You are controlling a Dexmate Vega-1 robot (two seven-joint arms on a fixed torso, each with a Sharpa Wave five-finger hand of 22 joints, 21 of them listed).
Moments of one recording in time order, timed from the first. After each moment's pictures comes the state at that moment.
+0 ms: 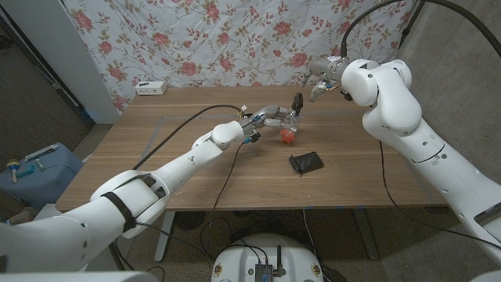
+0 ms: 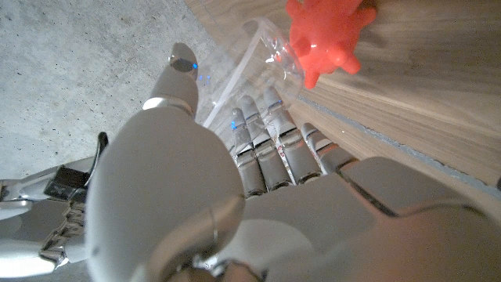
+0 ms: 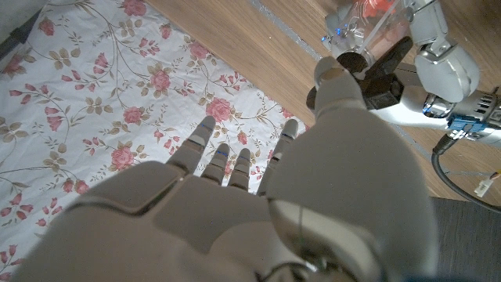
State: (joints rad) left arm 0.41 0.28 0.80 -0.94 -0.14 -0.44 -0.26; left_hand 1.06 -0.05 0.37 -0.25 0.18 0.77 -0.04 0.20 0.21 0.81 -0.13 0.21 0.35 0.79 -0.09 0.18 0.17 0.19 -0.04 0.18 0.16; right arm -0.65 -0.72 -0.49 -2.28 -1.12 -0.47 0.94; right_hand 1.03 -0.02 0.18 -0.17 0.43 0.57 -0.22 0.27 0.22 0.06 -0.06 0.18 0.21 0.02 0.05 0.19 0.21 0.24 0.09 0.18 0.17
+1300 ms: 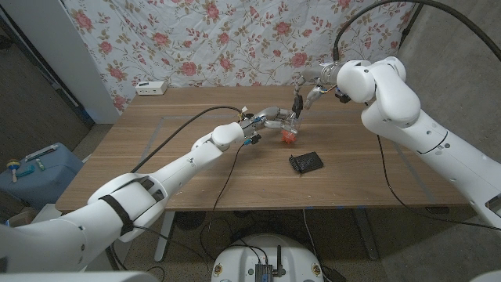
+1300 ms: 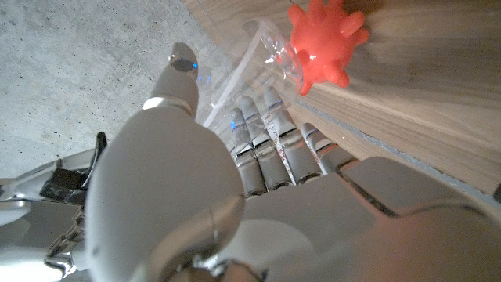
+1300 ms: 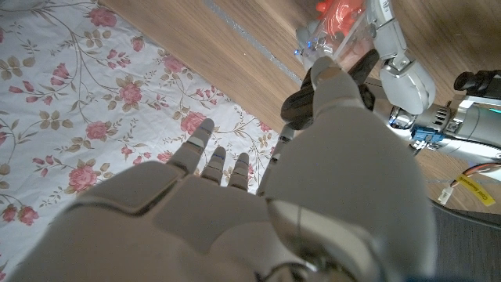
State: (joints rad) left arm 0.43 0.29 0.80 -0.97 -0.14 -0.42 -0.26; left_hand 1.06 -0.05 0.37 -0.25 0.18 0.77 -0.04 0.20 0.21 0.81 -0.13 0.21 0.35 0.79 -0.09 0.18 0.17 0.19 -0.04 0.18 0.16; right arm -0.54 -0.81 -0.61 -2.26 -0.96 -0.52 0.95; right_hand 1.04 -0.01 0.18 -0.14 0.45 0.56 -0.22 0.26 0.22 0.01 -0.05 0.18 0.21 -0.02 0.07 0.19 0.21 0.21 0.10 0.18 0.17
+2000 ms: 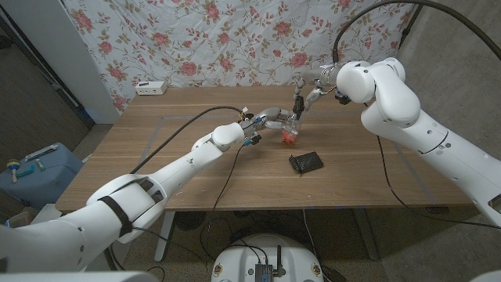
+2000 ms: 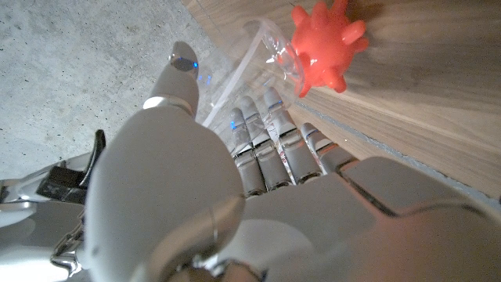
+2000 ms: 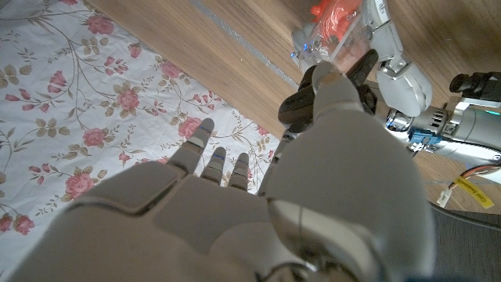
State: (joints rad) left arm 0.43 0.30 0.80 -0.99 -0.14 -0.41 -0.26; left_hand 1.06 -0.05 0.37 -0.25 0.18 0.77 -0.04 0.20 0.21 0.81 -0.13 0.21 0.35 0.79 -0.09 0.18 0.17 0.19 -0.04 0.18 0.16; right arm -0.53 -0.83 -0.63 -2.27 -0.94 -0.55 0.95; right_hand 1.00 0.00 0.16 -0.12 0.45 0.63 -0.22 0.28 0.23 0.01 -0.05 0.19 0.21 -0.03 0.07 0.20 0.21 0.22 0.10 0.18 0.17
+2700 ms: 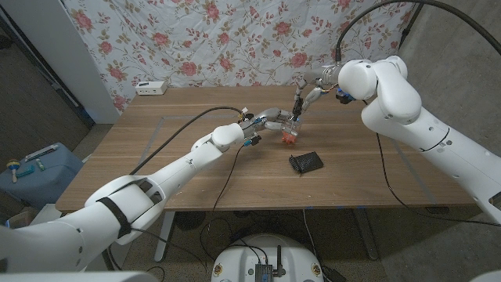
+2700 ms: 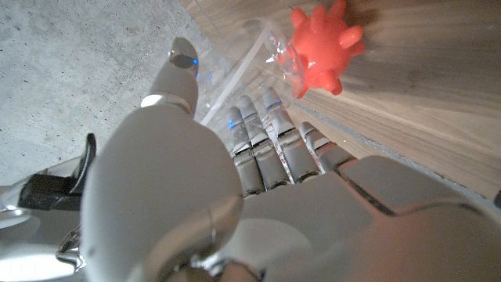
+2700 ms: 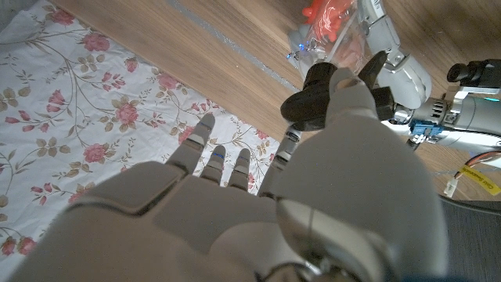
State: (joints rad) left arm 0.44 0.30 0.80 -1.00 -0.13 -0.41 -0.26; left_hand 1.06 -0.05 0.37 -0.25 0.18 0.77 -0.04 0.20 0.21 0.81 -0.13 0.21 0.35 0.79 -0.09 0.18 0.17 0.19 -0.04 0.18 0.16; right arm -0.50 -0.83 -0.64 -2.26 -0.87 -0.62 0.96; right_hand 0.88 -0.02 0.10 -0.07 0.44 0.70 -0.23 0.30 0.22 0.06 -0.01 0.21 0.21 0.00 0.07 0.21 0.21 0.26 0.06 0.19 0.17
